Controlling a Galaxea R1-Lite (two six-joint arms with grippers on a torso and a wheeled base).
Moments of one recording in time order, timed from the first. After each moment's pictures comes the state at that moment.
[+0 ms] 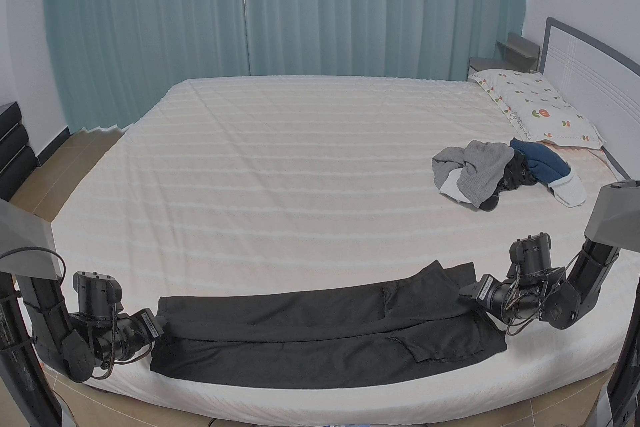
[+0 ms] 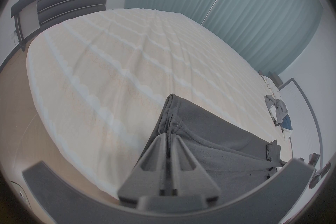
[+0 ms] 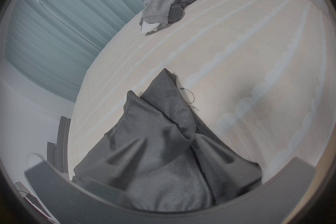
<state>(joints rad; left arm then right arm) -0.03 2.07 -0.10 -1.19 0.01 -0.59 0.20 2.13 -0.50 -0.85 0.03 0.76</state>
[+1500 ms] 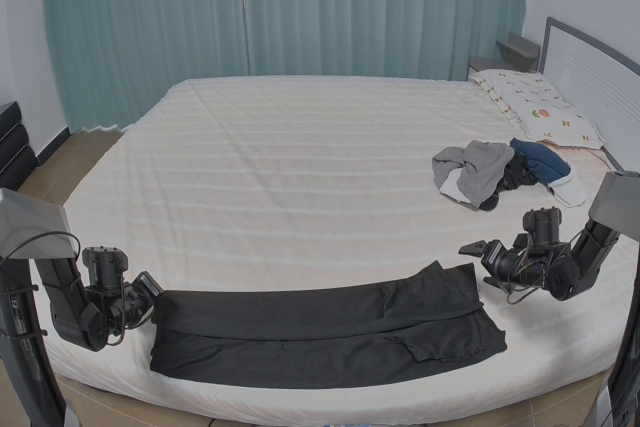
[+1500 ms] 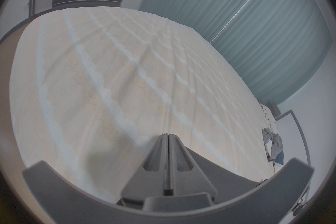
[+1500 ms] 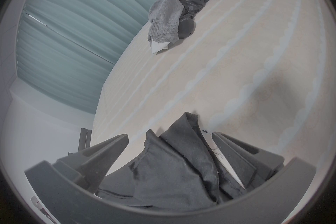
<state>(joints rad) 0.04 2.22 -0.37 -1.19 0.01 -0.78 0.08 2.22 -0.71 -0.86 0.22 0.80</state>
